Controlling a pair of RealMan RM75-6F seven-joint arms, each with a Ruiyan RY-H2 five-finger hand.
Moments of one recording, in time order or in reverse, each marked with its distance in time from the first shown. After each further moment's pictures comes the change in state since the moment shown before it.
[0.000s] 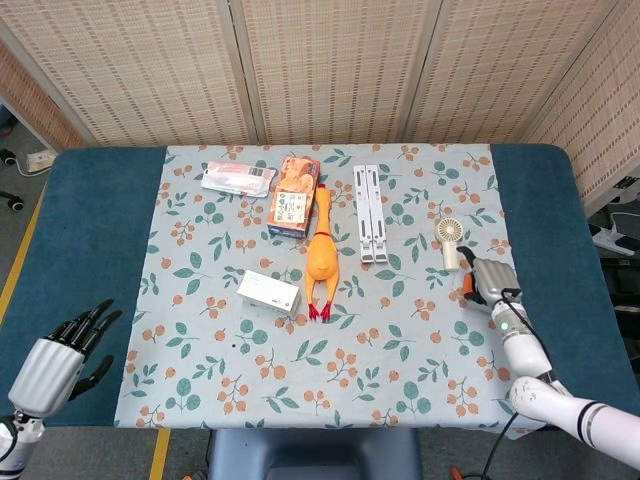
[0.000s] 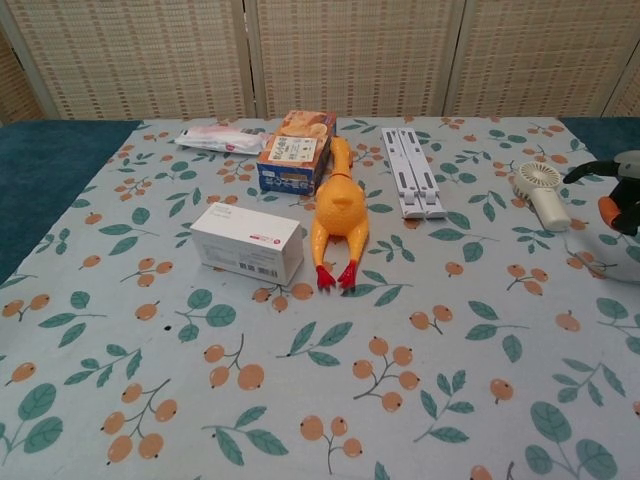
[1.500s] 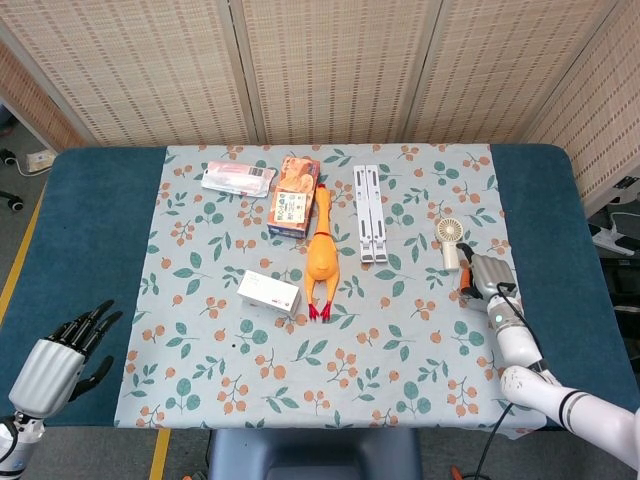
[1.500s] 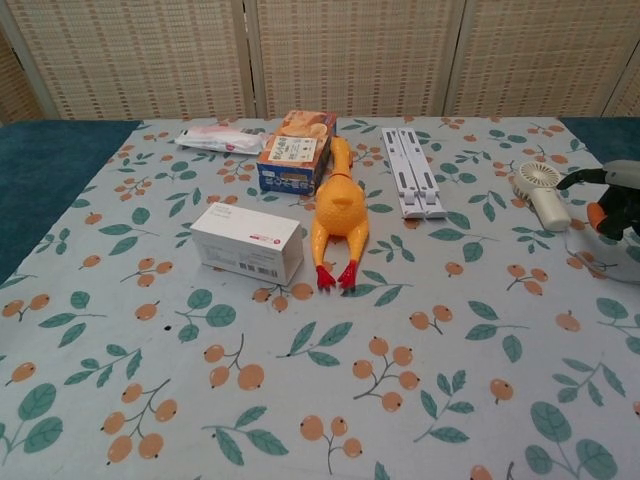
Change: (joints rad) left arm 0.001 0.002 0.000 -0.003 0.001 -0.003 0.001; right arm 0.043 -0.095 -0.016 0.179 0.014 -0.050 0.072
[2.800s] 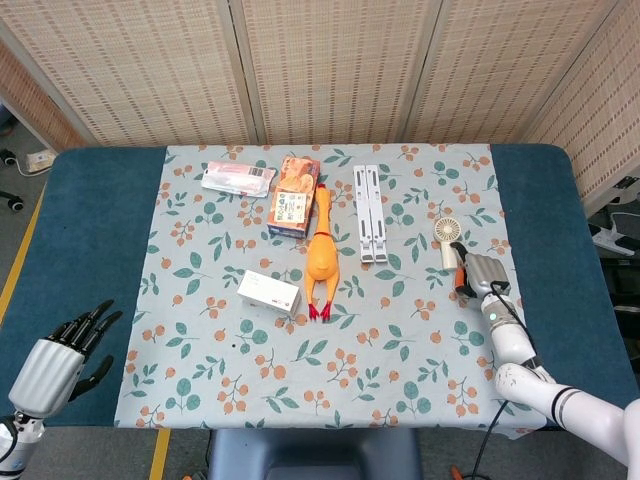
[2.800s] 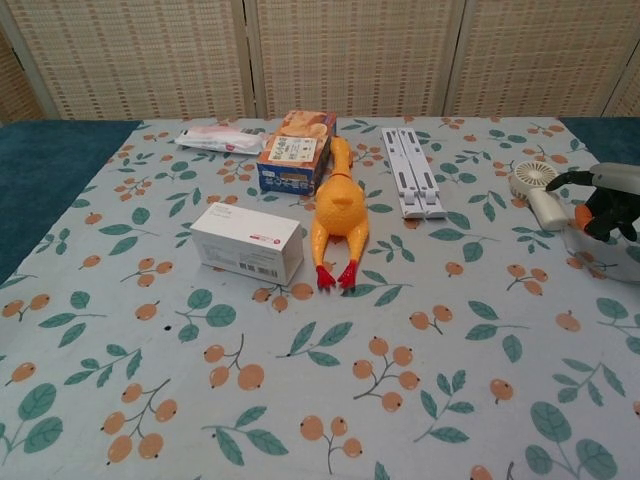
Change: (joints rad) left arm 0.000 0.001 -0.001 -0.002 -0.001 -0.002 -0.001; right arm 0.014 -0.033 0.004 0.044 -0.020 -0.020 0.016
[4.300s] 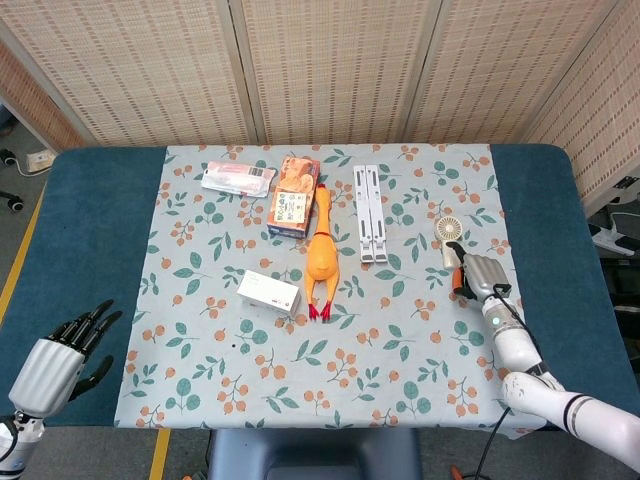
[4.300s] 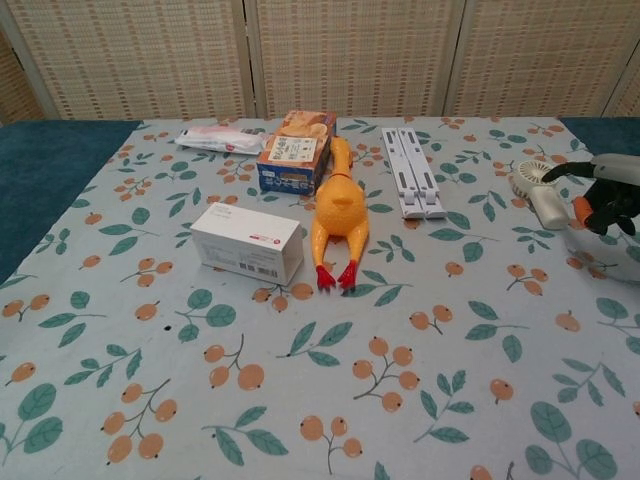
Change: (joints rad) left arm 0.000 0.002 0.000 -0.003 -0.002 -0.005 0.002; right arm -0.039 0.067 0.009 -0.117 -0.107 0.041 0.072
